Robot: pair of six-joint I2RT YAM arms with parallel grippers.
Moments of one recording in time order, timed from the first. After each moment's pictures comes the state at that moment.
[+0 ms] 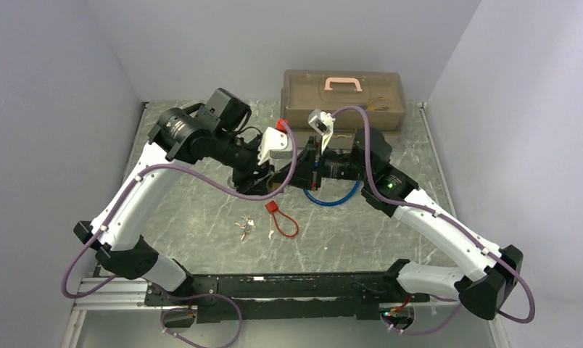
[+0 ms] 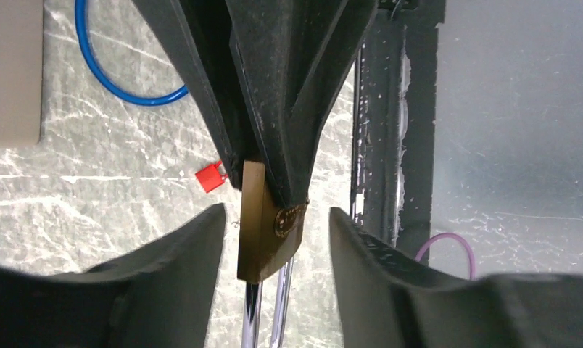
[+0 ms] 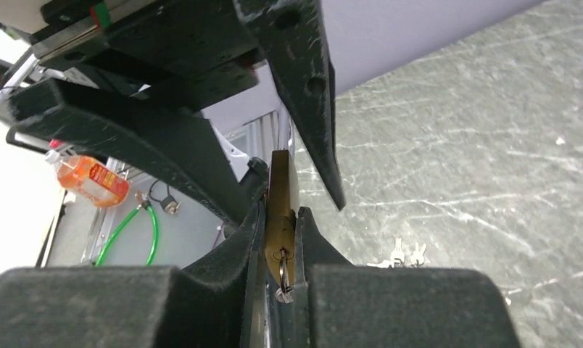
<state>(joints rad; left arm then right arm) -0.73 1.51 2.03 -1.45 0.60 0.58 0.74 1.13 1.11 0.02 -0.71 0.40</state>
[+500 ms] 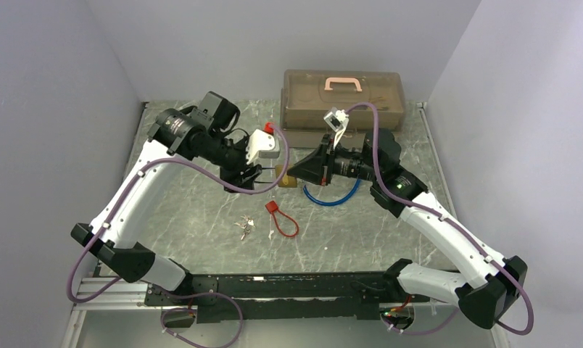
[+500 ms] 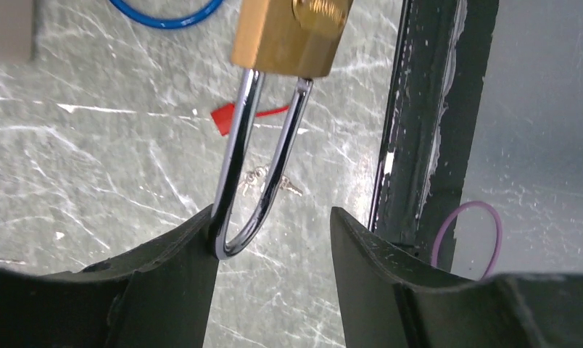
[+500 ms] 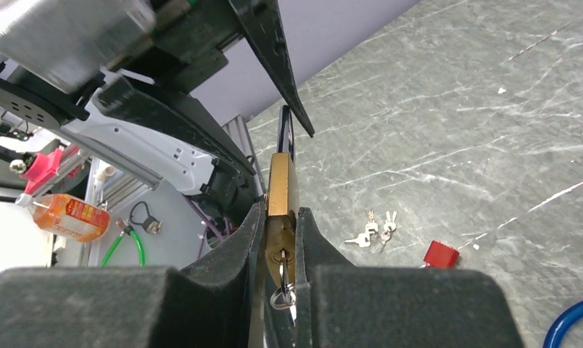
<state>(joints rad) -0.59 1.48 1.89 -1.45 0.56 0.70 0.64 1.08 1.06 -0.06 -0.65 0.45</state>
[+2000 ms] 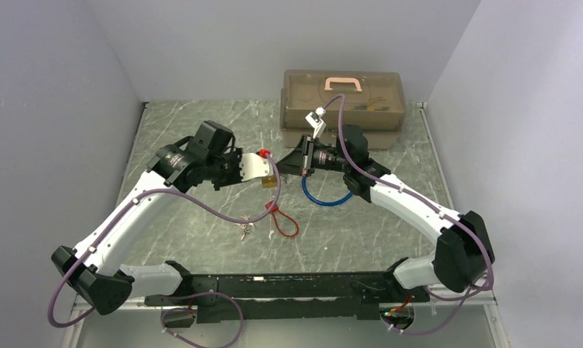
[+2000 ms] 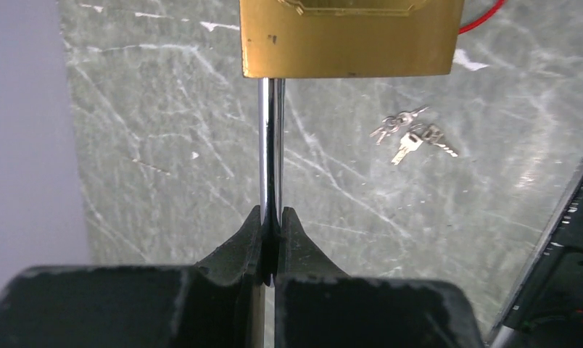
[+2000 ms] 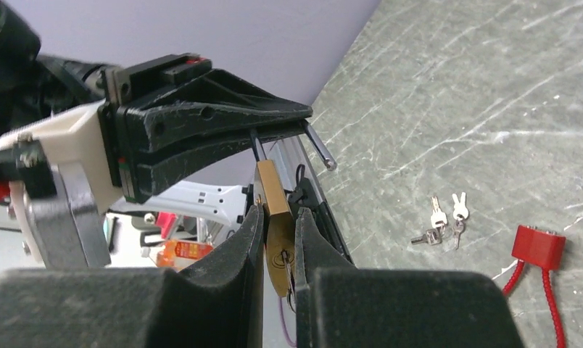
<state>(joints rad) -0.61 1.23 1.42 -1.08 0.16 0.83 0.62 1.34 0.99 0.23 -0.71 0.86</state>
